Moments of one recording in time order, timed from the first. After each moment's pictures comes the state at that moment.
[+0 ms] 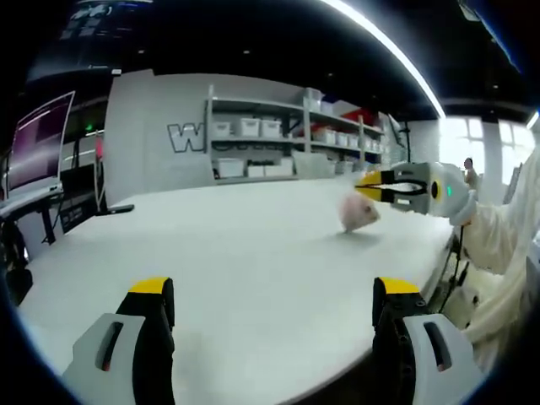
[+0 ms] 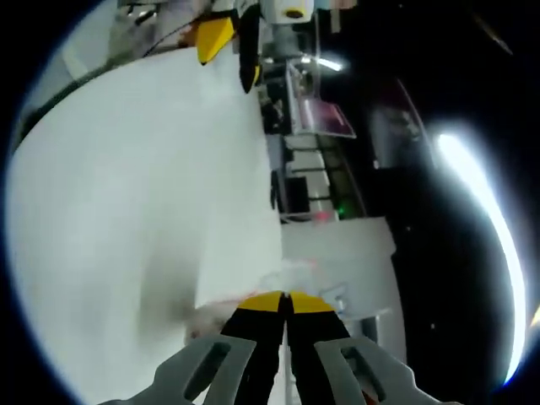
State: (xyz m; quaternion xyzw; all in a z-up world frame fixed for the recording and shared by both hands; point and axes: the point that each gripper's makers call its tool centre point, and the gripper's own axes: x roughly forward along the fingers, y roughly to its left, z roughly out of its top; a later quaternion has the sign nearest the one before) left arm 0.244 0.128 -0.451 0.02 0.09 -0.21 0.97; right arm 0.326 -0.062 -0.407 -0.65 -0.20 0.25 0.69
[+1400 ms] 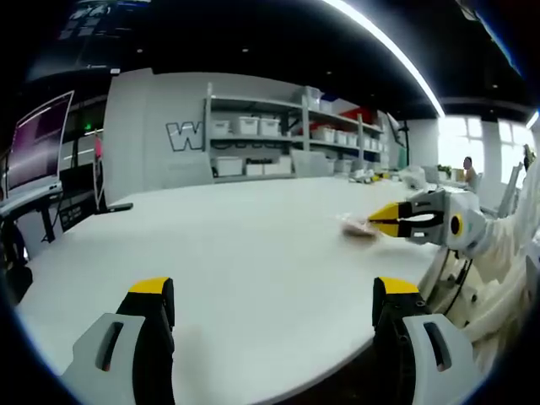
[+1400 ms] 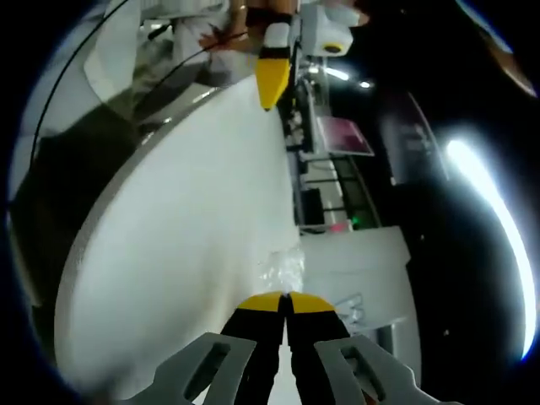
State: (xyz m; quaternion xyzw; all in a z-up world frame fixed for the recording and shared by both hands) left arm 0.238 0.124 -0.447 0.02 0.09 -0.22 0.97; right arm 0.275 -0.052 -0.450 -0.64 -0.19 0.30 0.68
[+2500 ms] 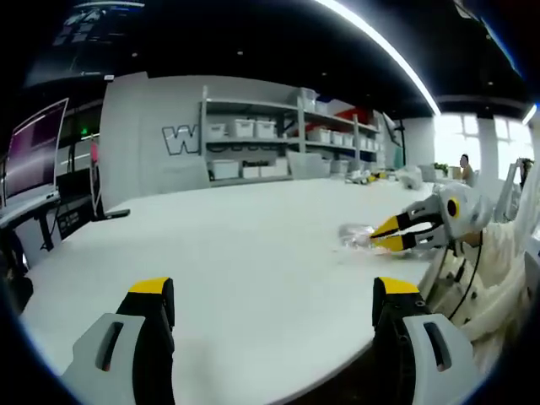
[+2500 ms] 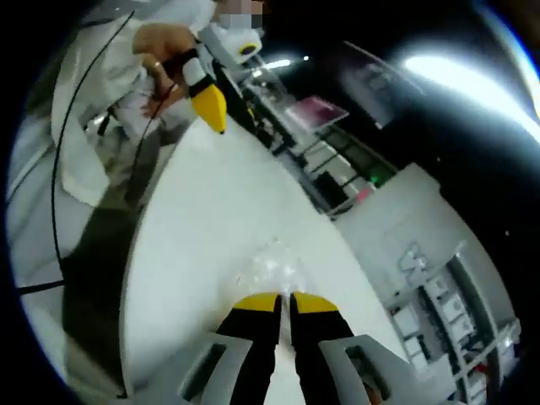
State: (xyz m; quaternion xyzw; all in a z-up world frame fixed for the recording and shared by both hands) left arm 0.240 0.121 -0.449 0.03 0.09 -0.23 0.97; right arm 0.269 -0.064 -0.480 -0.45 -0.06 0.39 0.80
